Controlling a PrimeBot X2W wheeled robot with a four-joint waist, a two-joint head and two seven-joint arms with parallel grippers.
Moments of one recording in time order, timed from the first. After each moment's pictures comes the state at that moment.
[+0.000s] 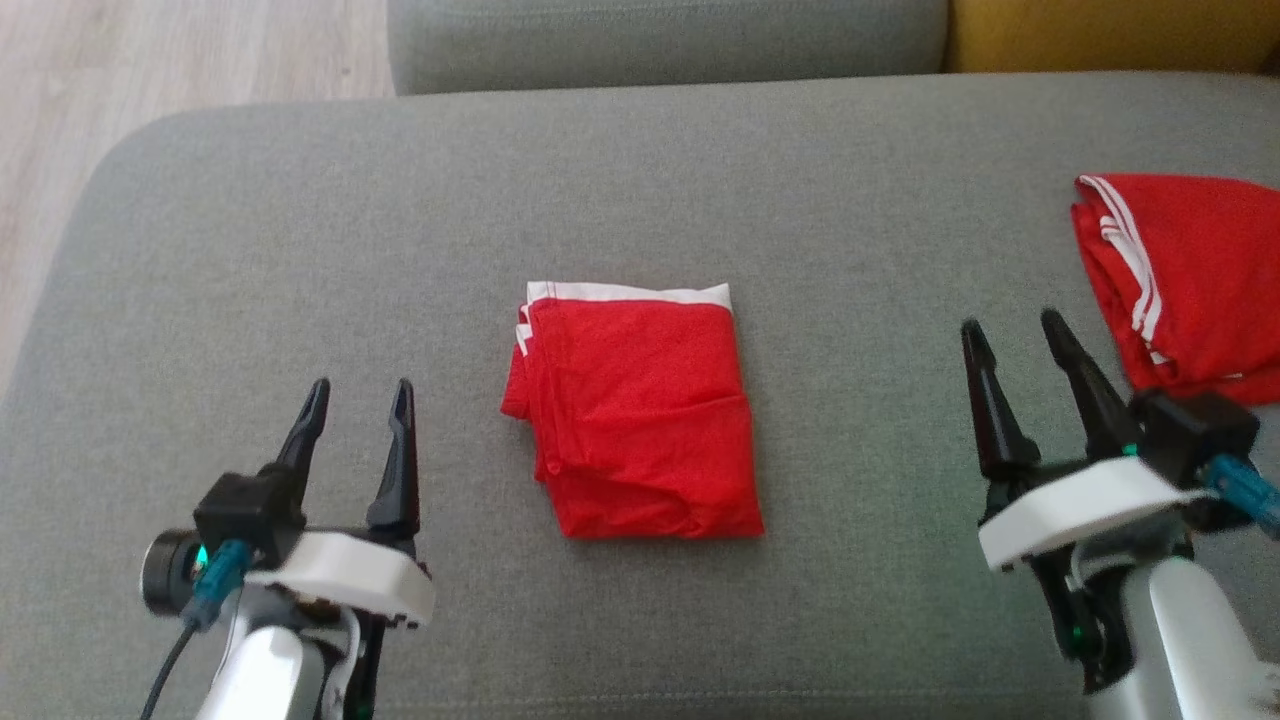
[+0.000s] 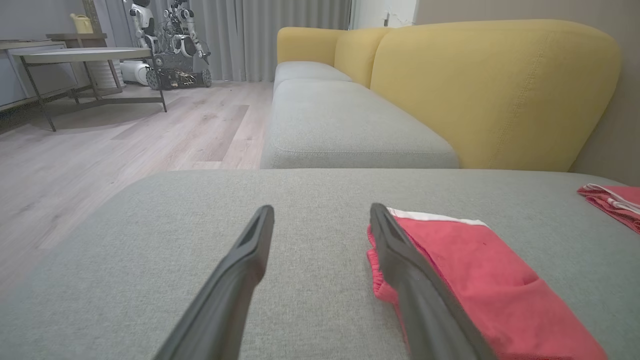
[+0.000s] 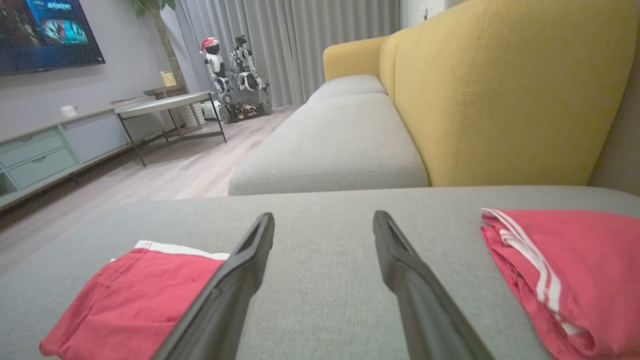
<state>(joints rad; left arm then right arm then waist) -0.09 0.17 -0.28 0.14 -0.27 0.13 -0.22 -0.12 -0.10 0.08 0.09 0.24 0.13 0.02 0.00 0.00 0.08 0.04</state>
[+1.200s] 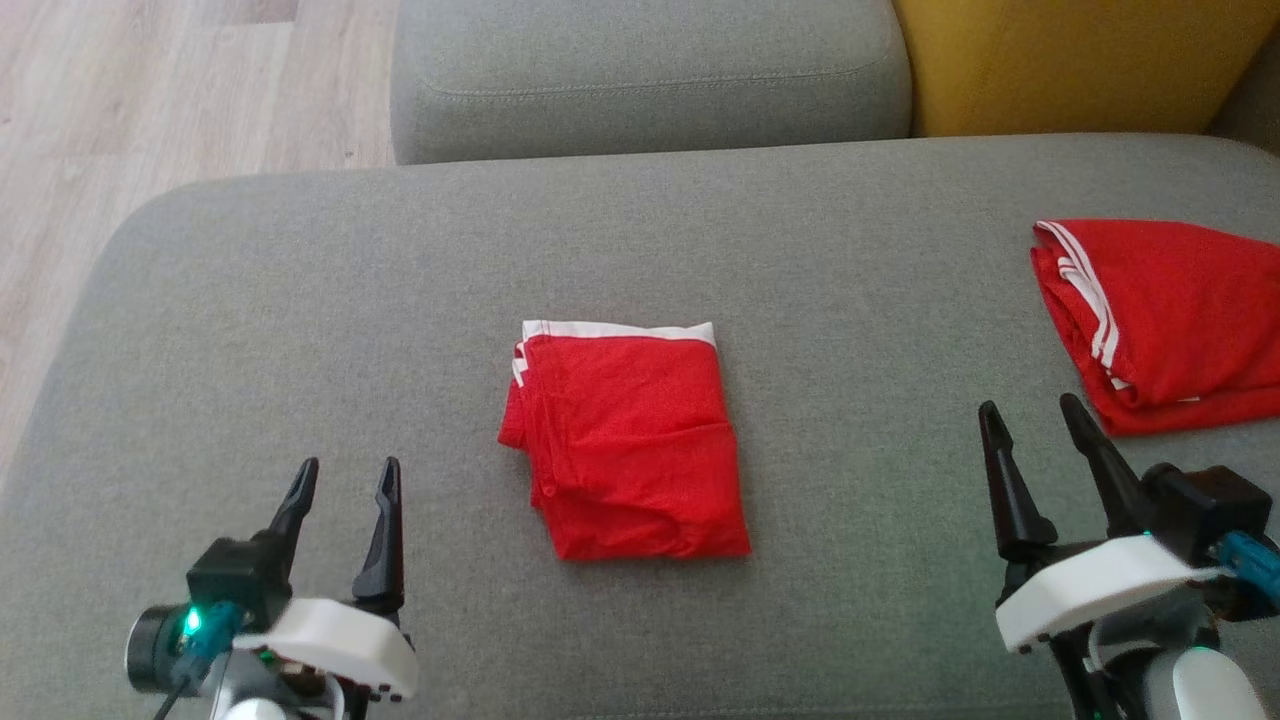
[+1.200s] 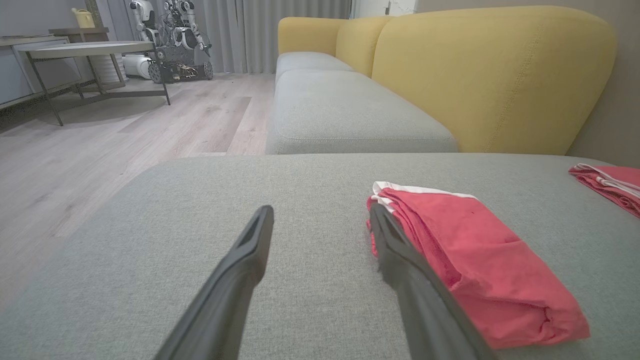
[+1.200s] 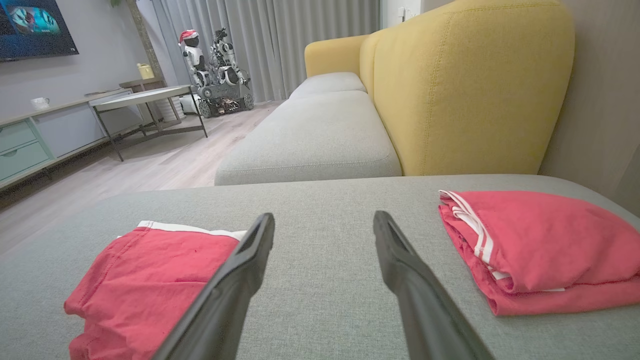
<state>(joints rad) 0.06 0.22 -0.28 0.08 -0.29 0.16 -0.17 0.08 -0.05 0.01 -0.08 0.17 0.13 0.12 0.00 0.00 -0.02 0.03</state>
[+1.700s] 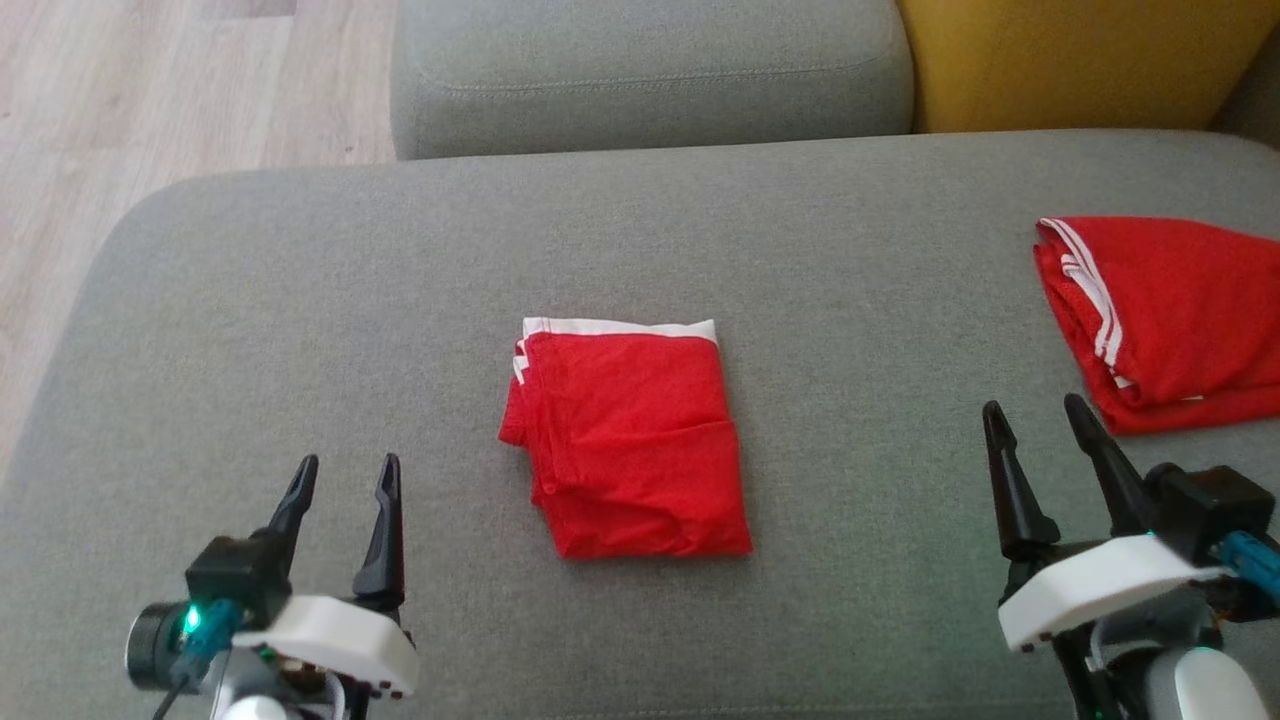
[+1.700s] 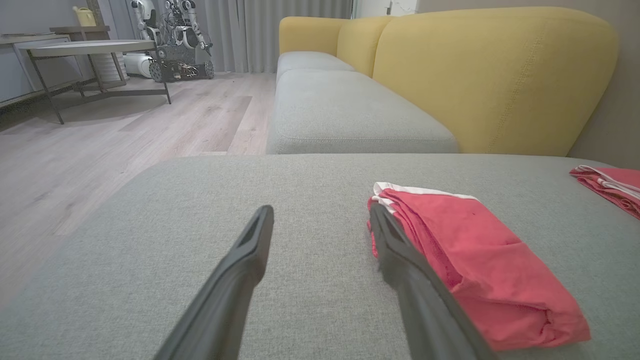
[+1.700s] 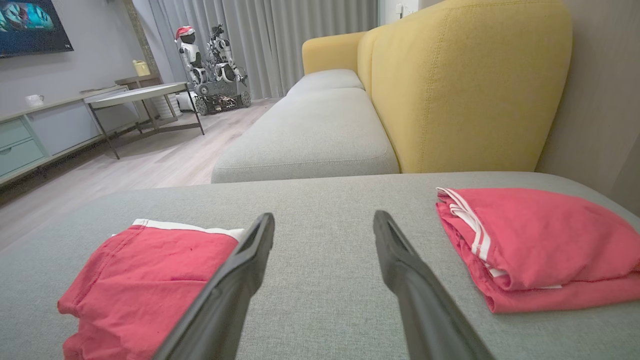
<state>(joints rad) 0.05 0.22 -0.28 0.07 -0.29 0.17 -0.17 0.08 -0.05 0.00 -0.08 0.17 0.13 0.12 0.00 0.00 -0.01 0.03</state>
